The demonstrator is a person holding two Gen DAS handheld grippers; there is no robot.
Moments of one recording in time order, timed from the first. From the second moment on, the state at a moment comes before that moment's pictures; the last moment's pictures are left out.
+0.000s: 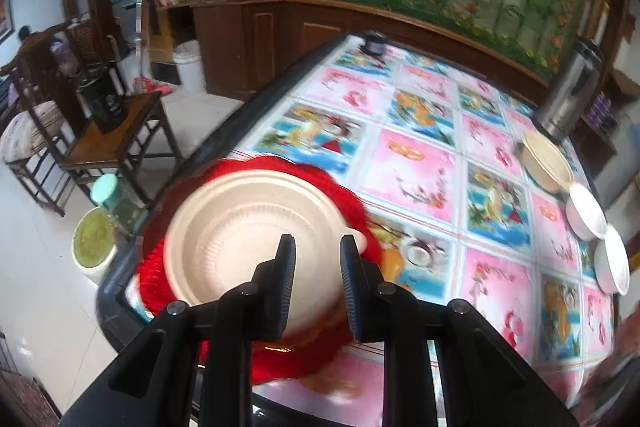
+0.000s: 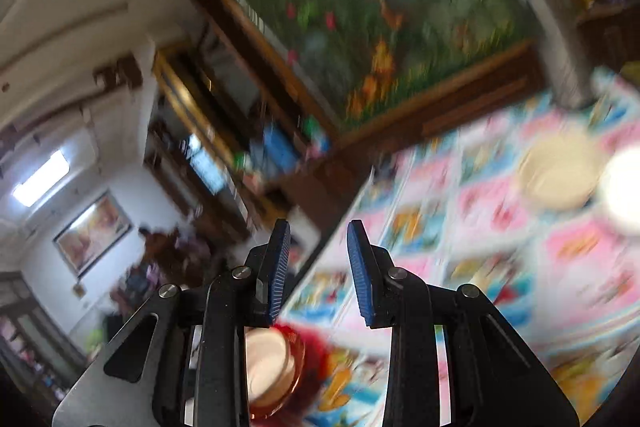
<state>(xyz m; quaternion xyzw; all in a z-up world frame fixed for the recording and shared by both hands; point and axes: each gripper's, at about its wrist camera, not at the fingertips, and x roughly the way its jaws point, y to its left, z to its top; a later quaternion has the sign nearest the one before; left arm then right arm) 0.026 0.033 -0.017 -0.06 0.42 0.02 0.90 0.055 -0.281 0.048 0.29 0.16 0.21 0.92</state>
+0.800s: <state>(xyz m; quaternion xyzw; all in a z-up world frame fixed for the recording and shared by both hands) 0.064 -0.271 -0.032 0.01 0.56 -0.27 0.79 -0.071 -0.609 -0.047 0.46 0.25 -0.09 0.85</state>
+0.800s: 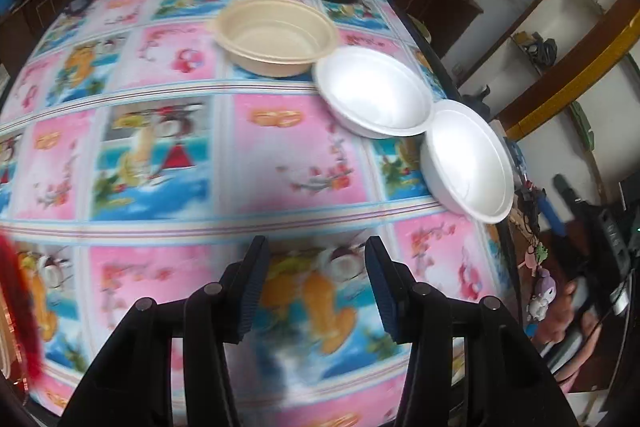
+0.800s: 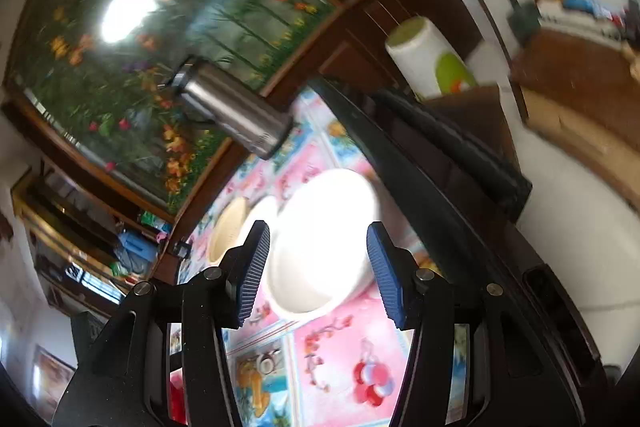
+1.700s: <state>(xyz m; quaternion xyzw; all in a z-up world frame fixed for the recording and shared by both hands) 0.092 -0.382 -0.055 -0.01 0.53 -0.27 0.80 -0.024 -0.626 -0.097 0.48 0.25 -0.09 0.84</state>
